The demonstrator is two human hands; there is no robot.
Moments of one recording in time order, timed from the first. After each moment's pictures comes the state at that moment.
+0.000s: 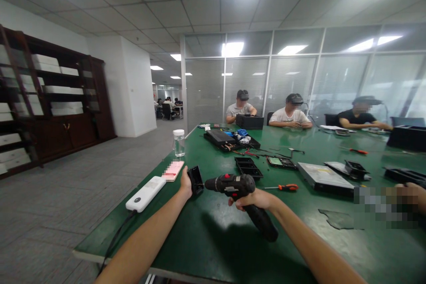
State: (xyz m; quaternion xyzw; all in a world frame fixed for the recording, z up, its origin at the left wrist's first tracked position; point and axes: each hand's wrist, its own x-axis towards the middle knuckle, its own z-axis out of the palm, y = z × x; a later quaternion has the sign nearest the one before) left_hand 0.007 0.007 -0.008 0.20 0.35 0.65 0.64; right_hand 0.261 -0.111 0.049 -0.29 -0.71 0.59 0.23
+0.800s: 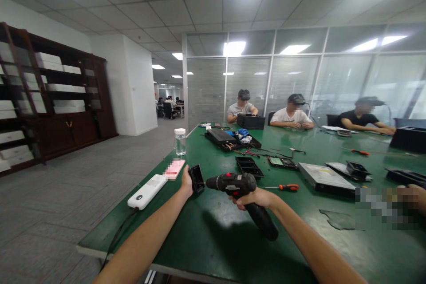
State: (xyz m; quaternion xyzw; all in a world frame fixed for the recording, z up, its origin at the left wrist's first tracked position) left_hand 0.006 0.012 -0.014 0.19 0.35 0.65 0.64; right_hand 0.261 -0.105 0.041 -0.28 -0.65 0.66 0.25
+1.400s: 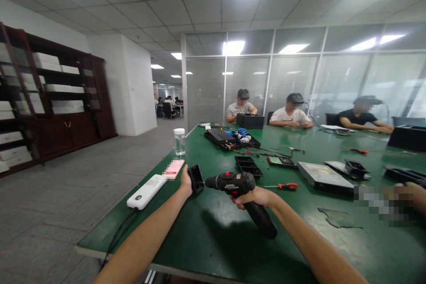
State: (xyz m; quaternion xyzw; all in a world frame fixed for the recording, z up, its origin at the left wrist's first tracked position) left_hand 0.006 0.011 -0.012 0.20 0.35 0.65 0.64; right_hand 0.261 -0.103 0.042 -0.30 -0.63 0.67 0.25
